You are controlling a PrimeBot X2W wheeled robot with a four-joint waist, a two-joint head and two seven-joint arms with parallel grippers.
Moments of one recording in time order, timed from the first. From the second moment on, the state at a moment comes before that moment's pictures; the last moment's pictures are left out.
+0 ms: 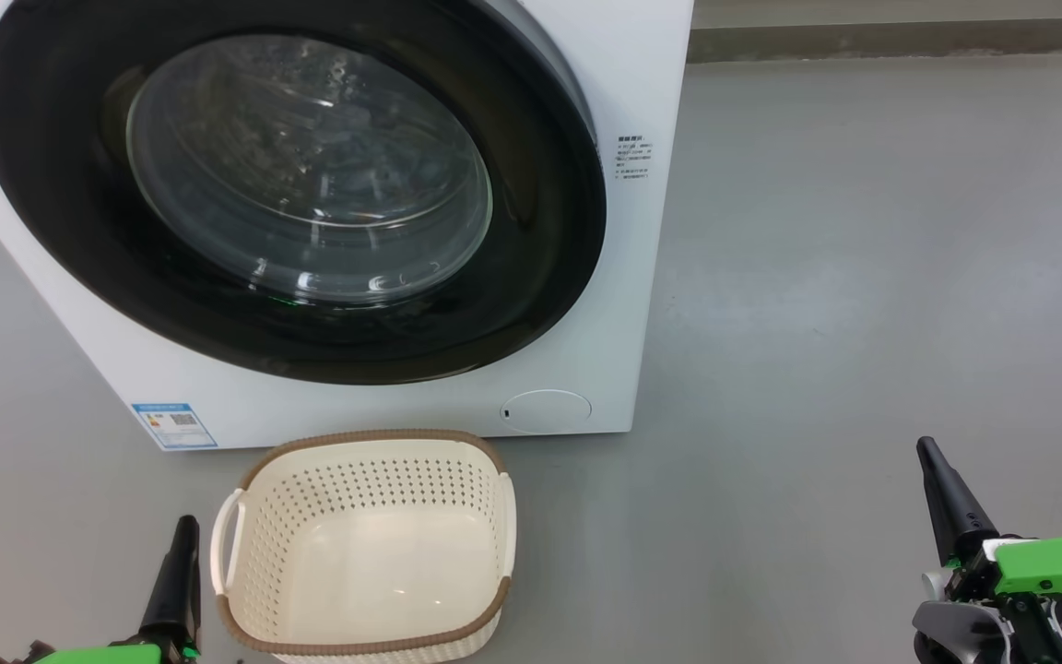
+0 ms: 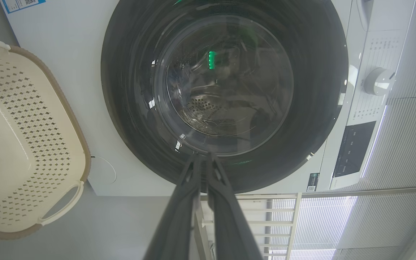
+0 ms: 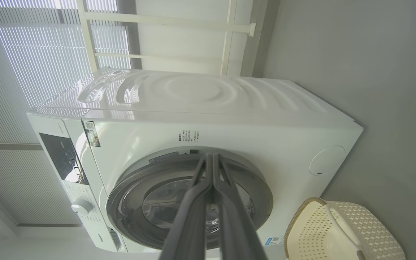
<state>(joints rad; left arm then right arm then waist) -0.06 0.04 0.09 0.28 -1.58 -0.13 0.10 -0.08 -0.06 -0.11 0.28 1.58 0.13 0.10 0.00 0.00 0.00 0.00</state>
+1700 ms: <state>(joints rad) -0.07 0.04 0.09 0.28 -1.60 -0.13 0.11 -0.08 -0.04 -0.13 0.27 1.61 0.13 0.11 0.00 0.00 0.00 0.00</state>
